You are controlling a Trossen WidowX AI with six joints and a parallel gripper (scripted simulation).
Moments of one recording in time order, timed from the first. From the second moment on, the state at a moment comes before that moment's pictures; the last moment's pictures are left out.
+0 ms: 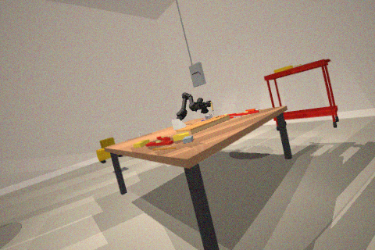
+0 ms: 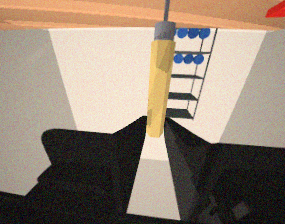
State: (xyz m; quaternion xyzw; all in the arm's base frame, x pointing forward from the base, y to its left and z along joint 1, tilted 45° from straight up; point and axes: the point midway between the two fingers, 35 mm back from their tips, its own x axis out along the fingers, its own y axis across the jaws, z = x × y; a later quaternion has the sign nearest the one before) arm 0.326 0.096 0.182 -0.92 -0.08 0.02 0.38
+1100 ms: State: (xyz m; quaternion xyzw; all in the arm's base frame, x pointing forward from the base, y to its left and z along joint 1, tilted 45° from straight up) arm 0.323 0.112 0.166 -0.92 -0.08 0.02 0.38
